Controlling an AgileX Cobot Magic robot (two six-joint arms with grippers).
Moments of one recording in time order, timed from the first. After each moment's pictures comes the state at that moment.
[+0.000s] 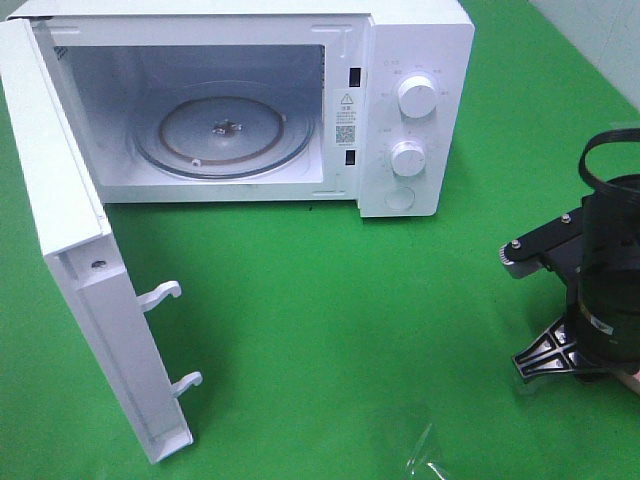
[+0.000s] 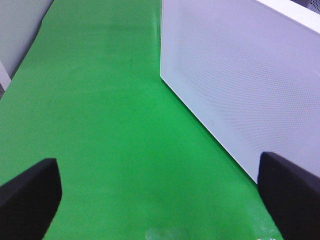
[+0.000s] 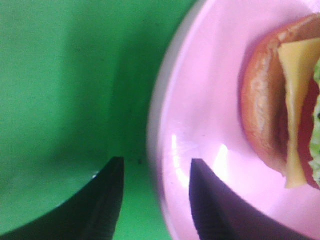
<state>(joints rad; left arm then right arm) 0.04 0.00 -0.50 -0.08 1.04 0.05 0.51 1.71 -0.58 -0.88 0.62 1.05</state>
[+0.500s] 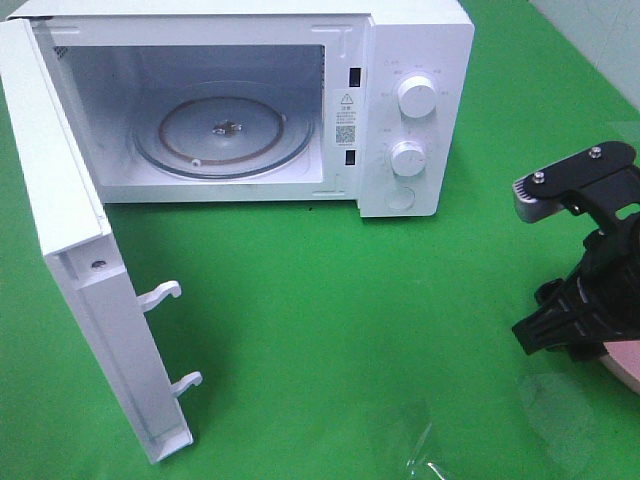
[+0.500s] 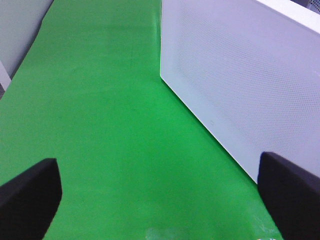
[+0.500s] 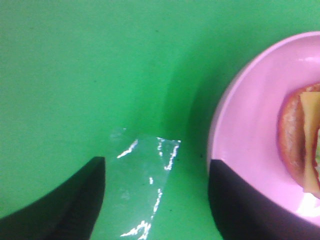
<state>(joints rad) 0.04 0.00 -0.50 -0.08 1.04 0.05 0.51 1.29 -0.58 -0.40 0.58 0.47</state>
